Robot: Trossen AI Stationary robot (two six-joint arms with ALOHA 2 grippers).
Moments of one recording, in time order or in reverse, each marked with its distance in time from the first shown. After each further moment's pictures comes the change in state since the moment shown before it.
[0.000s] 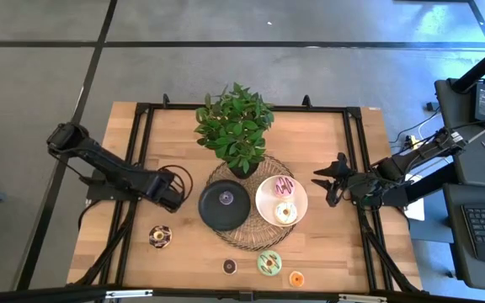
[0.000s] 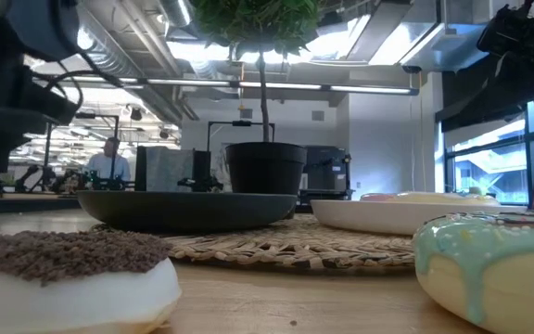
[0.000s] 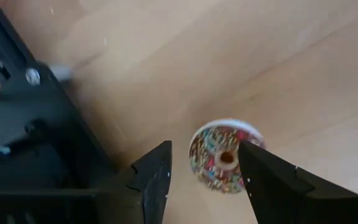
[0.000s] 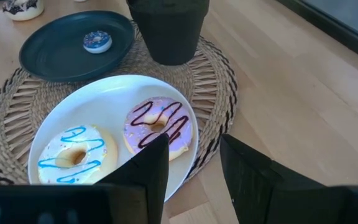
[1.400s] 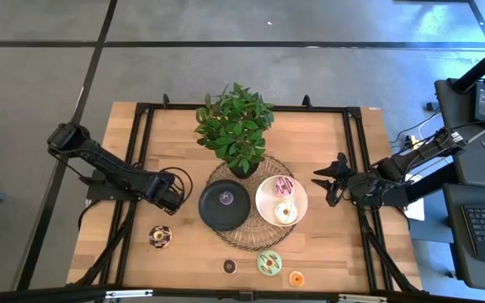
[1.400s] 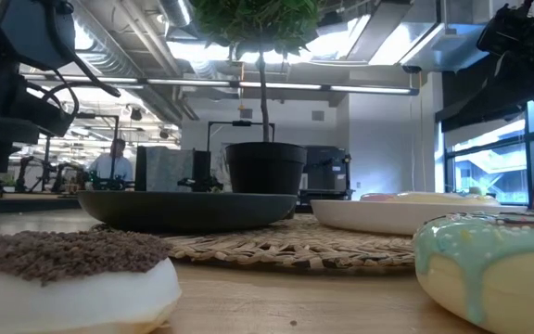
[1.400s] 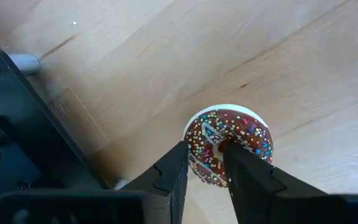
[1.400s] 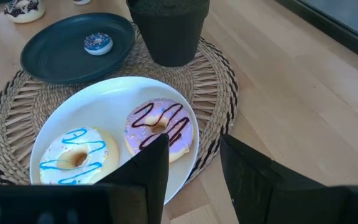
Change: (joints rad) left arm -0.006 0.006 -0.044 0.093 0.044 0.010; right arm 0.000 0.000 0.000 0.005 -0.001 0.002
